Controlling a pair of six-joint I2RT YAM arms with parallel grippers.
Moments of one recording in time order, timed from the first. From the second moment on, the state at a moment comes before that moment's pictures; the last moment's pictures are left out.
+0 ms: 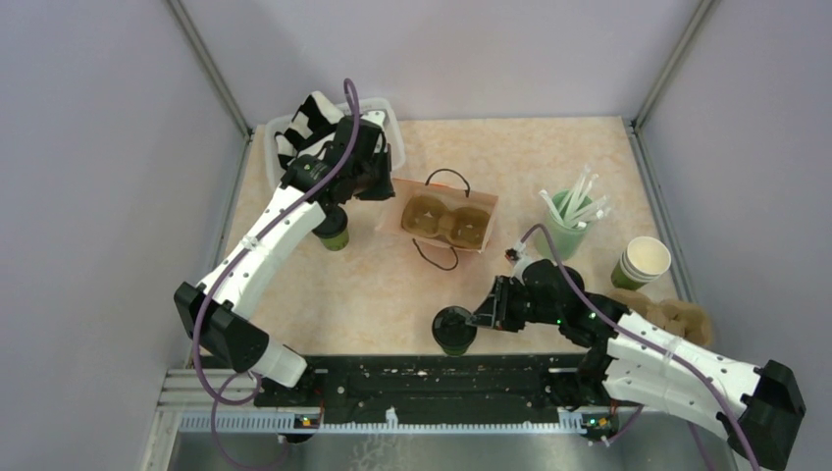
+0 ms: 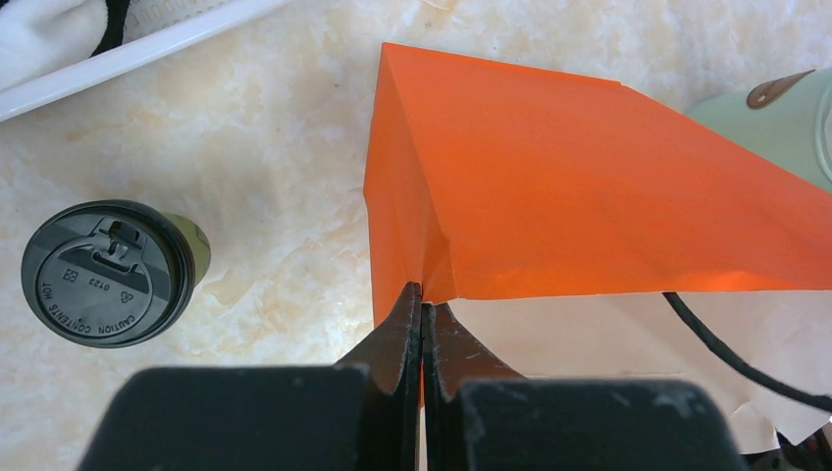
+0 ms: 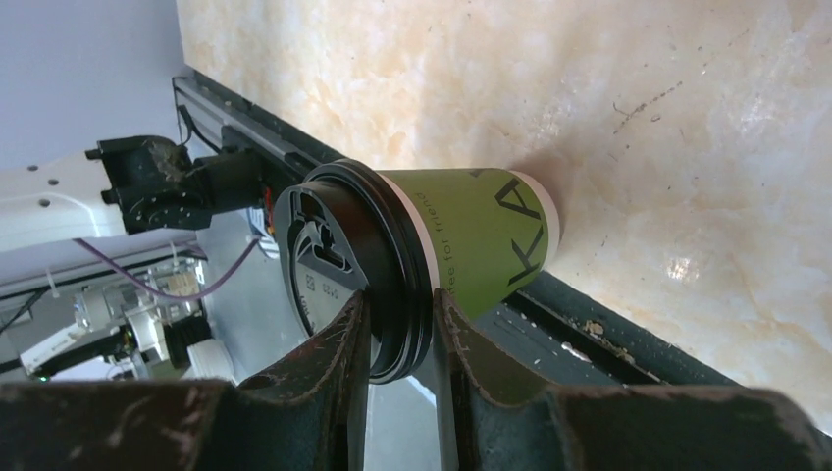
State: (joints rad) left arm -0.55 1.50 1.62 -0.86 -0.09 -0.41; right arm 0.88 0.76 0.49 -0.36 -0.20 0.98
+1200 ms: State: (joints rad) left arm -0.55 1.52 1.66 -0.86 0.01 -0.31; right arm 0.86 1.54 1.92 -1.14 0.39 0.01
